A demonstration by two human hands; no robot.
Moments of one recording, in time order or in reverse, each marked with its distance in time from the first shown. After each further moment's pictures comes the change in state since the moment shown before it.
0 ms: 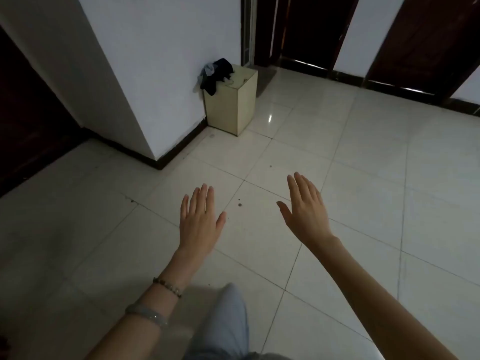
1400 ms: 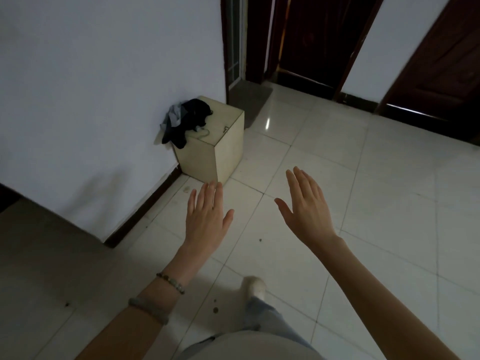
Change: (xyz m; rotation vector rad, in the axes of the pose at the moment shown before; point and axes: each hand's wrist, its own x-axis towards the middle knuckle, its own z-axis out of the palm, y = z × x) left_hand 0.725 0.070 0.112 -0.026 0.025 0.090; right_hand 0.662 0.269 0.122 0.042 0.011 -0.018
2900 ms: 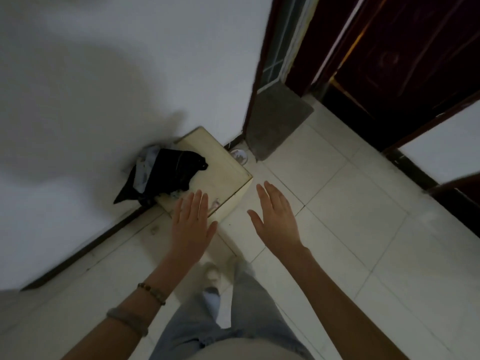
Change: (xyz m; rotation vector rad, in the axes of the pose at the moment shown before) left_hand 0.612 -0.124 0.162 -0.054 -0.121 -0.310; right_hand 0.659 0.153 0.230 0.151 -0.225 -0.265
